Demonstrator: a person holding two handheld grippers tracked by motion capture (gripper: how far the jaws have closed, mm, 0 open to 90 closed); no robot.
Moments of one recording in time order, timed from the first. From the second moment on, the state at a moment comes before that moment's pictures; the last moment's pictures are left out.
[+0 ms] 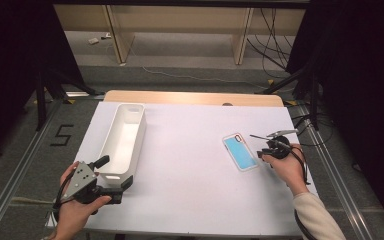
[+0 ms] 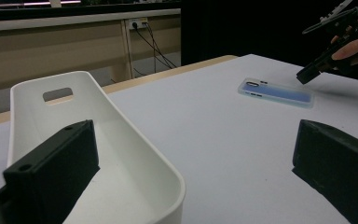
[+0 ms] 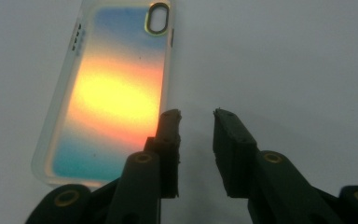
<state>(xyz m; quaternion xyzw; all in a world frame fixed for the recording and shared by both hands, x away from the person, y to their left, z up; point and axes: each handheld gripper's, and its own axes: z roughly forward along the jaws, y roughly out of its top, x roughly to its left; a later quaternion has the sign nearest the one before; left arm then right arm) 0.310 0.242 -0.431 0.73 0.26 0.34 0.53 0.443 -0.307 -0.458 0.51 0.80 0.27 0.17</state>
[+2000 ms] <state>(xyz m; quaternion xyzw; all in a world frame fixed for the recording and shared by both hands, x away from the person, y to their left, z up) 0.310 0.243 -0.431 0.73 0.26 0.34 0.53 0.509 -0.258 -0.443 0.52 0.85 0.12 0.05</state>
